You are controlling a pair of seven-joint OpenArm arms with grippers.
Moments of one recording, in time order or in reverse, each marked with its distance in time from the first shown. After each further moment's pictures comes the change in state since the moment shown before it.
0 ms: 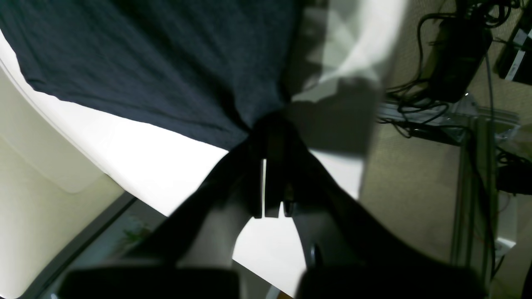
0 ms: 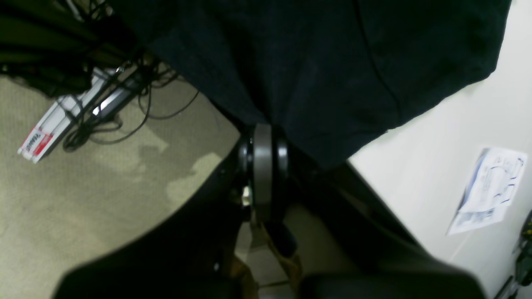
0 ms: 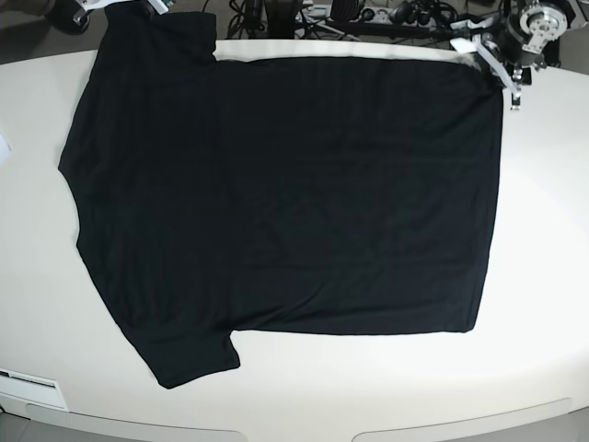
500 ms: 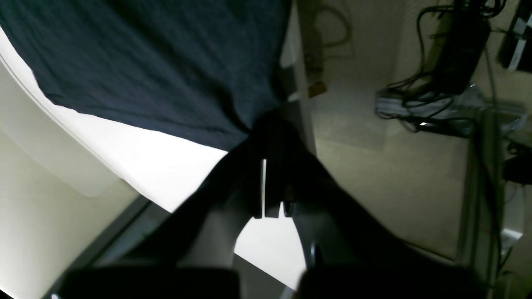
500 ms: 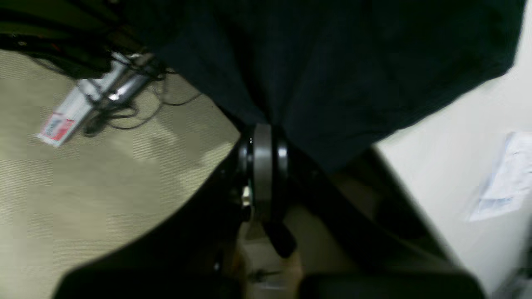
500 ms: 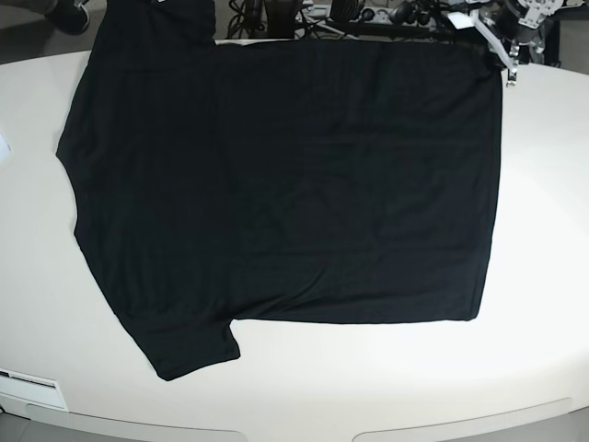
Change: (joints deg) left arm 6.8 0.3 0.0 0.3 8.6 3.0 2.0; right arm -2.7 0.0 0.0 0.0 -1.4 -1.1 -0.2
